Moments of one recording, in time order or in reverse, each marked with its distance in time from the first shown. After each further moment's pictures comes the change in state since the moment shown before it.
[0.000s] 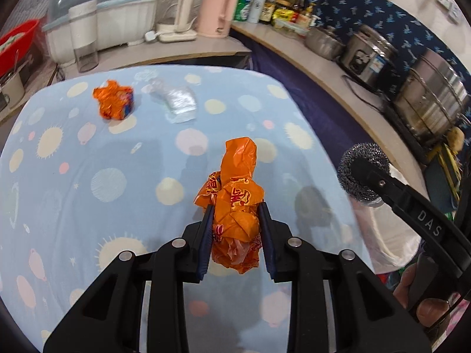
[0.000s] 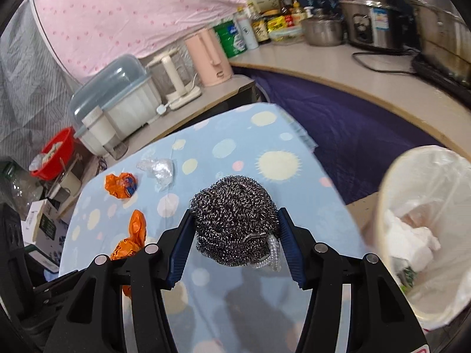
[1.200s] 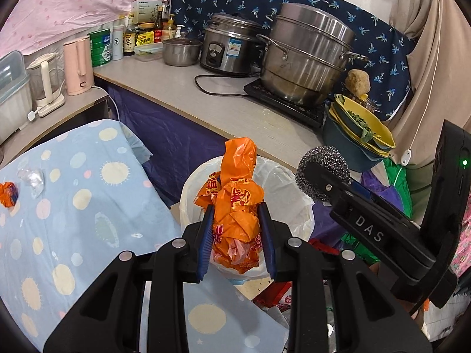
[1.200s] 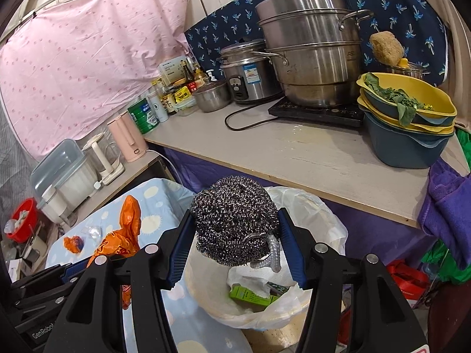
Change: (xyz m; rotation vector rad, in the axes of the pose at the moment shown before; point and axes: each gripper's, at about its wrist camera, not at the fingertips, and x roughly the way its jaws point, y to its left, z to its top) left arm -0.027 -0.245 -0.014 0.353 -0.052 -0.278; right arm -0.153 -0.174 0.007 0.176 -0.241 -0.238
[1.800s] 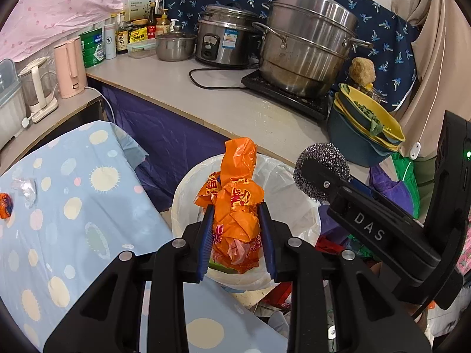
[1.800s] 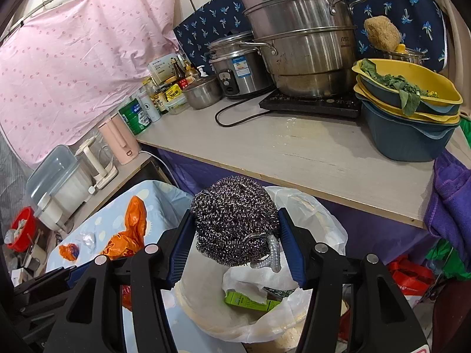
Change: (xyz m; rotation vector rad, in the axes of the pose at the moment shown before) left arm 0.034 -0.011 0.009 0.033 0.038 0.023; right arm 0.028 -0.018 0.006 0.047 0.033 -0.001
